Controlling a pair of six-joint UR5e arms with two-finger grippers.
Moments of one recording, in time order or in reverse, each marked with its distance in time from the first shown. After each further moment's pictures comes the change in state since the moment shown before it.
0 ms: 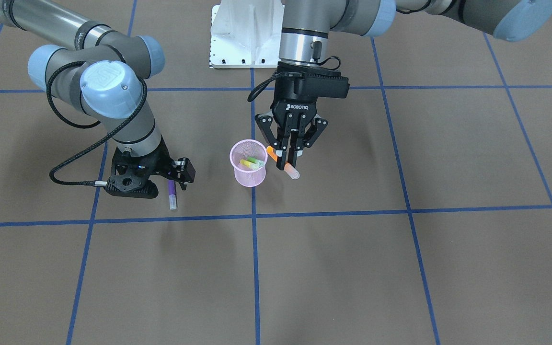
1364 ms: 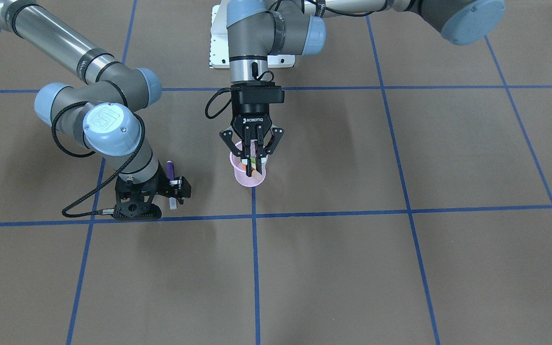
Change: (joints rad) left arm 0.180 -0.095 0.262 -0.025 0.342 -0.044; right arm -0.002 0.000 -0.150 0.154 0.033 -0.110
